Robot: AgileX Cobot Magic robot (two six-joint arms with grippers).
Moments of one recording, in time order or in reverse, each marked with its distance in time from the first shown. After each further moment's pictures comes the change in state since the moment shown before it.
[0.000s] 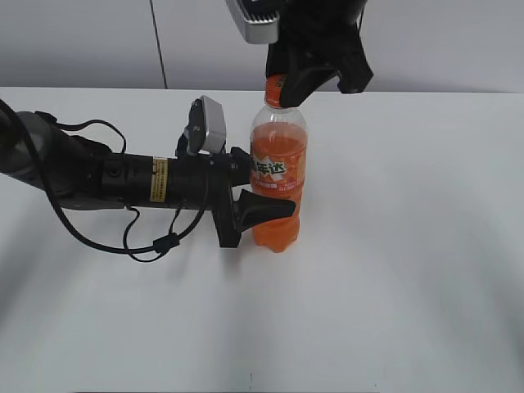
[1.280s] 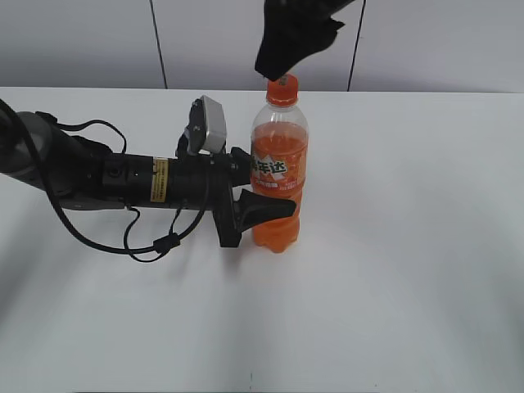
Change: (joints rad) left arm -0.003 0.000 0.000 -0.004 0.001 -0.002; right arm 0.000 -0.092 -0.005 0.066 -0.005 0.656
